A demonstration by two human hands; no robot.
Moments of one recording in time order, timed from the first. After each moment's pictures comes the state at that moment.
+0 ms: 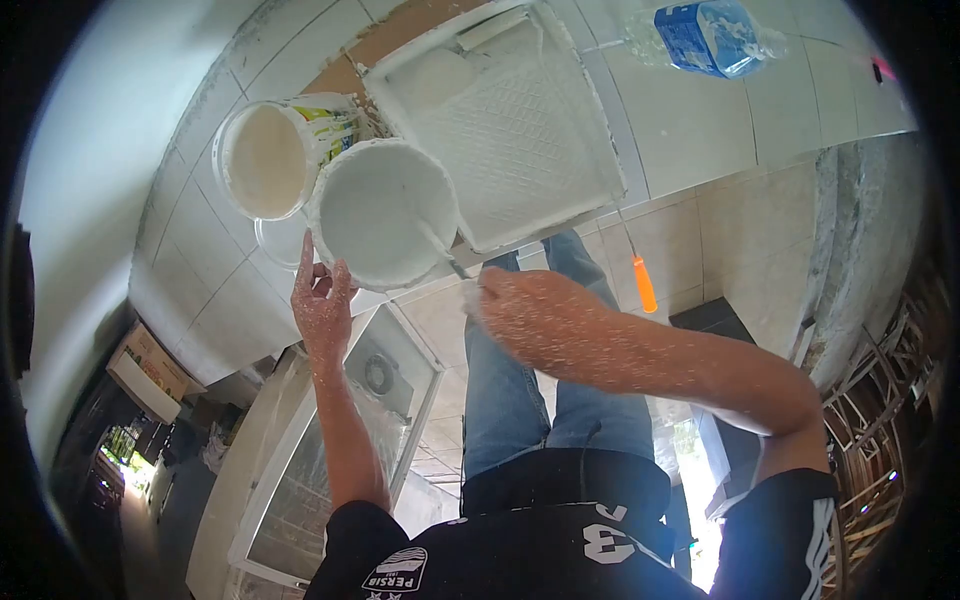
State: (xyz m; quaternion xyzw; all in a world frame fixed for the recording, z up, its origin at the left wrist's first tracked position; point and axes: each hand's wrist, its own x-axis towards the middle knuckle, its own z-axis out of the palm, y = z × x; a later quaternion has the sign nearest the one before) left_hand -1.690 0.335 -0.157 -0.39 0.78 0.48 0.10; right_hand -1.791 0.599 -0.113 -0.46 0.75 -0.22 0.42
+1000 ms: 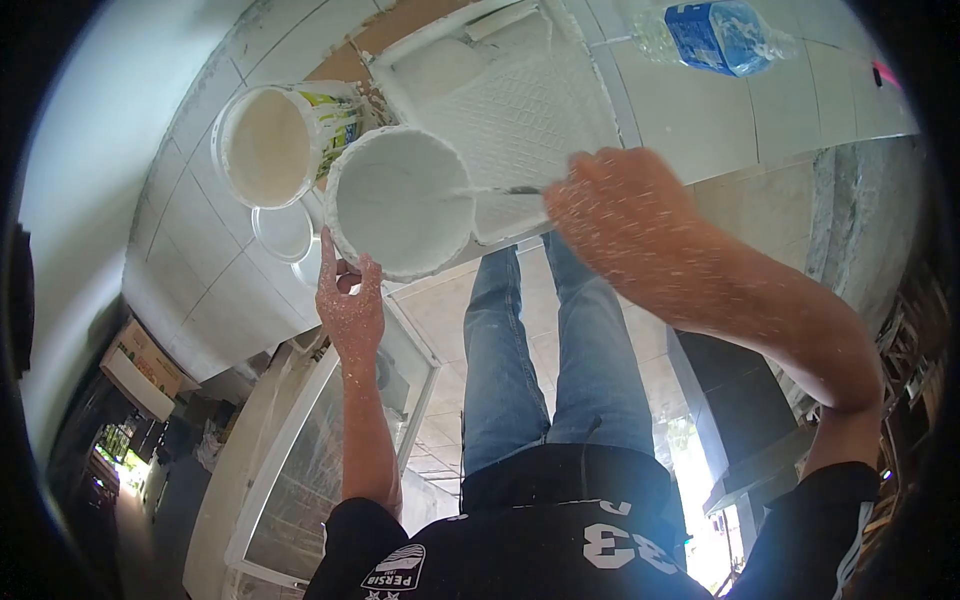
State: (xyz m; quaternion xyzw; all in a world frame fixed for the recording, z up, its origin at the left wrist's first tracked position) left_hand -1.686 0.365 -0.153 -0.38 0.84 0.38 0.07; right_hand -1.866 0.611 -0.083 -0.49 0.78 0.10 0.37
